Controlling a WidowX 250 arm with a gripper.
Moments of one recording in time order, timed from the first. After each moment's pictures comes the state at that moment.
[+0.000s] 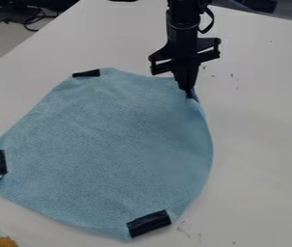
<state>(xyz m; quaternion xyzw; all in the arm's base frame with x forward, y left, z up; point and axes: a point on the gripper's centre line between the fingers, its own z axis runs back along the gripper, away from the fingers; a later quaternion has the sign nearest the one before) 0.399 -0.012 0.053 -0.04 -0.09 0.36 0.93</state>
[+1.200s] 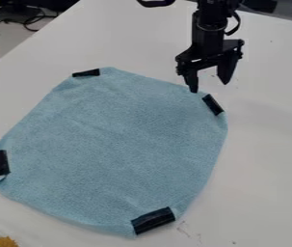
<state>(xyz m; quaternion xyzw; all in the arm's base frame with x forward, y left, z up) 0.426 -0.040 0.048 -0.04 -0.09 0.38 0.92</state>
